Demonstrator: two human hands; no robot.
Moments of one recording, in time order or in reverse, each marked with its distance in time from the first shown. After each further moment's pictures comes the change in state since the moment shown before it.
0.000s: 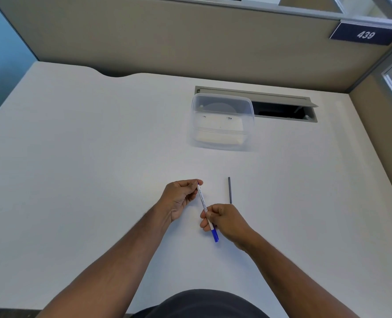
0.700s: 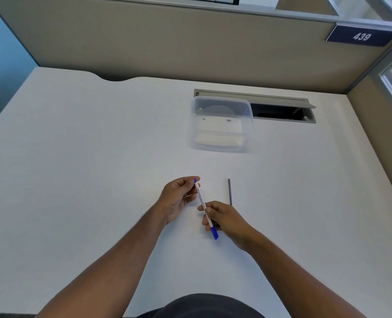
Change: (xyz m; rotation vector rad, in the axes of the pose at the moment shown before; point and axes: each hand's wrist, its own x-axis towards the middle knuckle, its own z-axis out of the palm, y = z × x) left_hand 0.001 0.005 -0.008 0.012 -0.062 0.013; right_hand 0.003 -0.002 -0.003 0.069 -0.062 -0.022
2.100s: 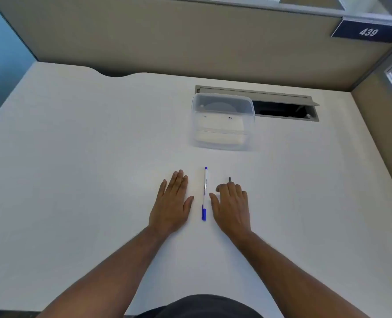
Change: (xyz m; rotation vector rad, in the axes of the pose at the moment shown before) left_hand 0.000 -0.048 -0.037 1.693 0.212 0.632; right_hand 0.035 0.021 -0.001 -1.005 0.760 -0.513
